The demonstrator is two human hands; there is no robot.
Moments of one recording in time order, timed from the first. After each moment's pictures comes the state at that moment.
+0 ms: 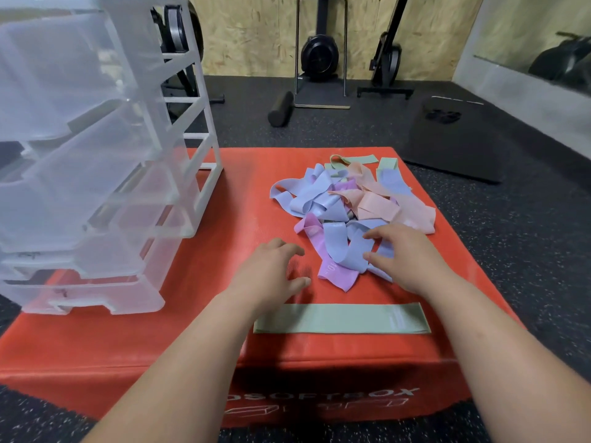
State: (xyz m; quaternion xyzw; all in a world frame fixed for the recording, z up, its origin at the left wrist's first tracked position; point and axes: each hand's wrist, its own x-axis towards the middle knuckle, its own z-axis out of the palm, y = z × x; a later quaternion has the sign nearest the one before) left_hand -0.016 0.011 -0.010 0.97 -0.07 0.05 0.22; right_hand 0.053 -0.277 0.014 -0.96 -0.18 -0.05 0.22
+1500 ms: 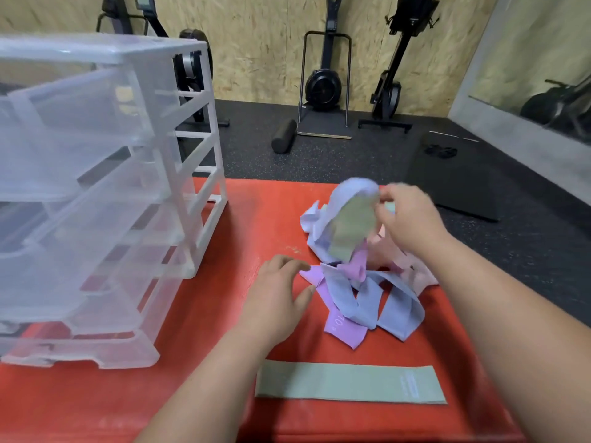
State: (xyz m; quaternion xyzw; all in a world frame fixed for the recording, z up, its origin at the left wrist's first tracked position) left_hand 0.019 0.014 0.005 0.93 -0.05 0.17 0.32; right_hand 0.158 -0.228 0.119 -0.94 -0.16 -0.20 0.20
